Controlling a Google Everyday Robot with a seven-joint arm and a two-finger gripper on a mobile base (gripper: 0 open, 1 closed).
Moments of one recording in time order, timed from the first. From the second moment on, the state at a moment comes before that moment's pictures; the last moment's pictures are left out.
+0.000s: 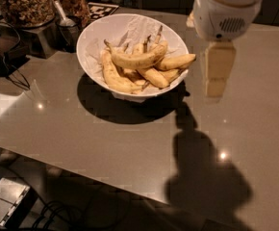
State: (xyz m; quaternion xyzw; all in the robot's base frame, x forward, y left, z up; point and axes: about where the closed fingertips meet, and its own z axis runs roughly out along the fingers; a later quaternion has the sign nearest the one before) arm 0.493 -0.134 0.983 -0.70 0.70 -0.09 0.11
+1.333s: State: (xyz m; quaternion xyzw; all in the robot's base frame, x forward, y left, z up) arm 0.549 -0.044 1.013 -0.78 0.60 -0.11 0.14
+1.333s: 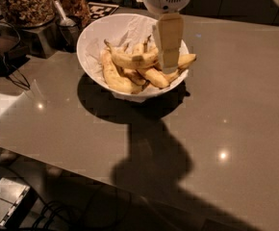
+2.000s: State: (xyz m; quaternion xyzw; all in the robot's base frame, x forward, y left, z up) arm 0.598 0.000 1.004 -0.80 0.58 -0.08 0.14
